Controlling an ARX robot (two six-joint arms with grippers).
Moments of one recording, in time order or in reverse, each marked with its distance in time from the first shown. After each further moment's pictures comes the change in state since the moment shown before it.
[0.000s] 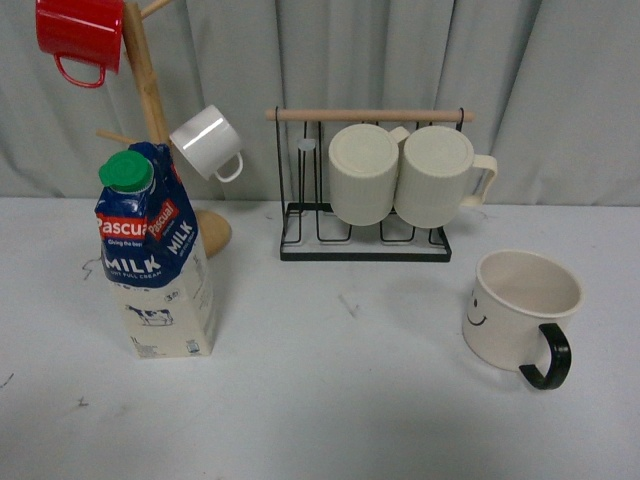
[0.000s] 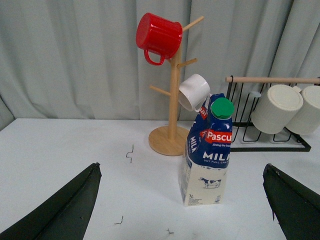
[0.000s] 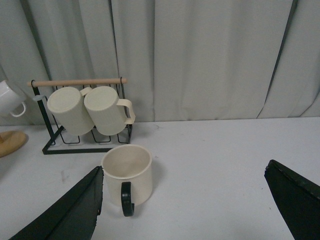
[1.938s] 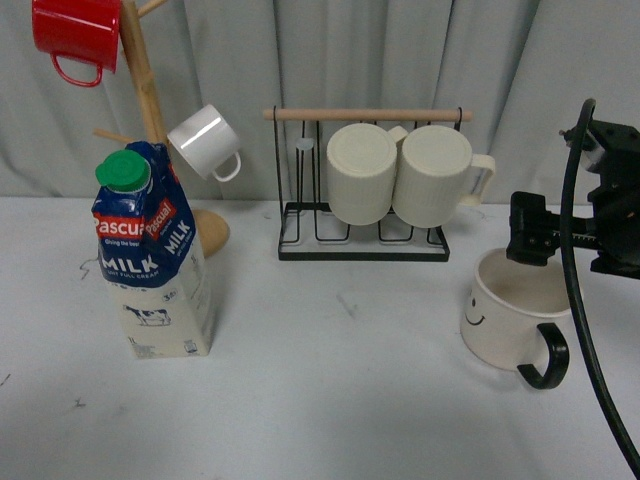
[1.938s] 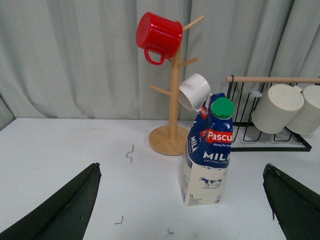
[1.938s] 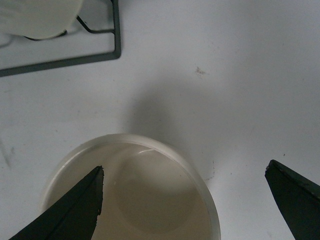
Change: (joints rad) left arm 0.000 0.000 0.000 0.000 0.000 0.000; right arm 0.084 1.994 1.139 -0.016 -0.047 0.185
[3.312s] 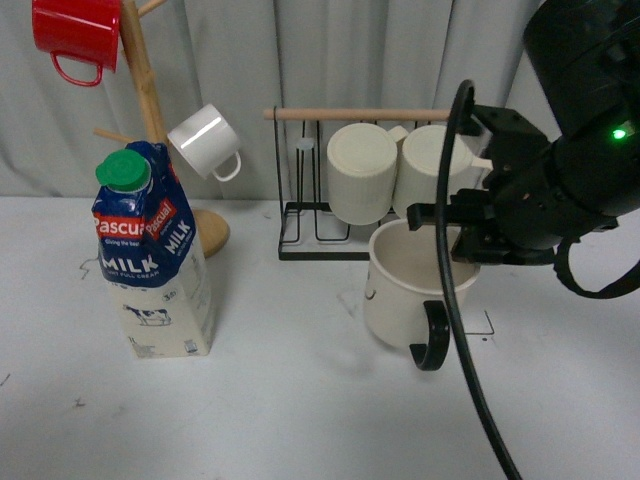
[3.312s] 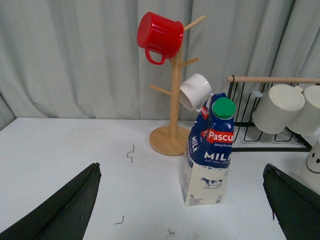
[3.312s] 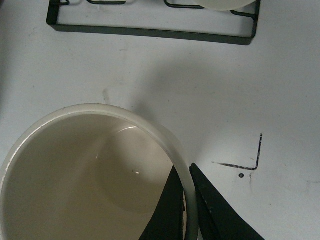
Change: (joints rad) left arm 0.000 0.000 0.000 0.000 0.000 0.000; right arm 0.194 -0.010 0.098 -0.151 -0.027 -0.029
